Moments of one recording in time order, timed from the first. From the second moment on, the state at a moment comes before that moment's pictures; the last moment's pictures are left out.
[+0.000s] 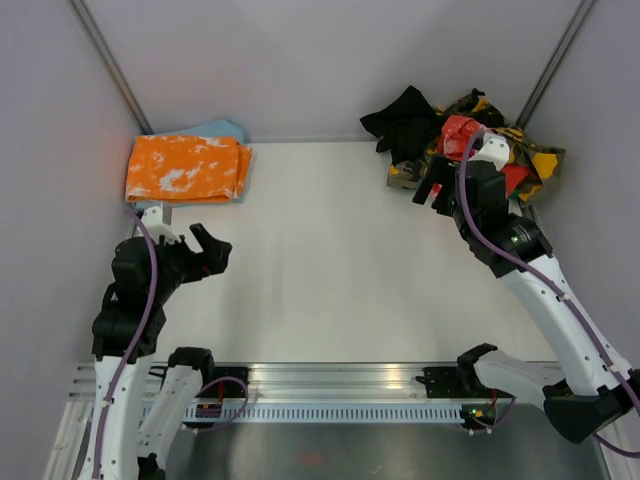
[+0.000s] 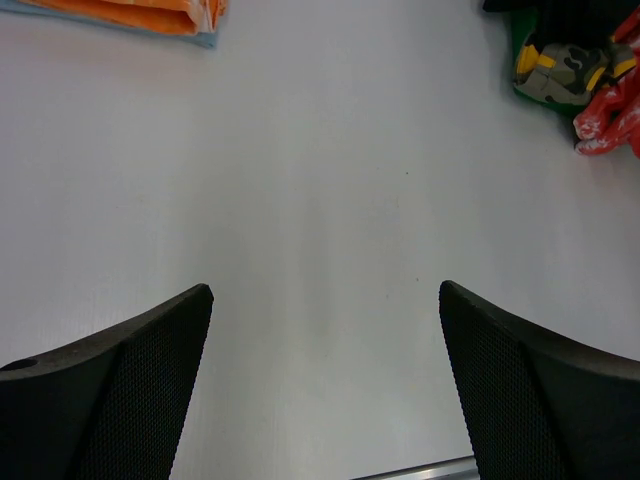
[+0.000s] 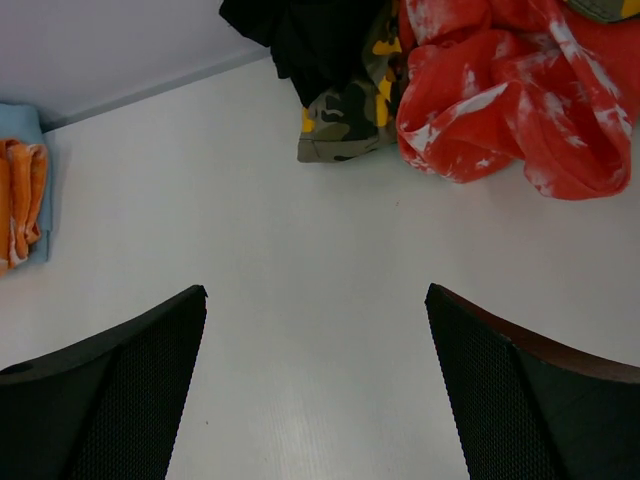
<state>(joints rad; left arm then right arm) -0.08 0.58 0.95 -0.79 0.12 -0.38 0.44 1.08 1.28 -0.63 0.42 0.48</state>
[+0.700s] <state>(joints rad) -0.08 0.57 0.91 -0.74 0.25 -0.40 -0.10 1.40 1.33 -0.60 0.31 0.50</state>
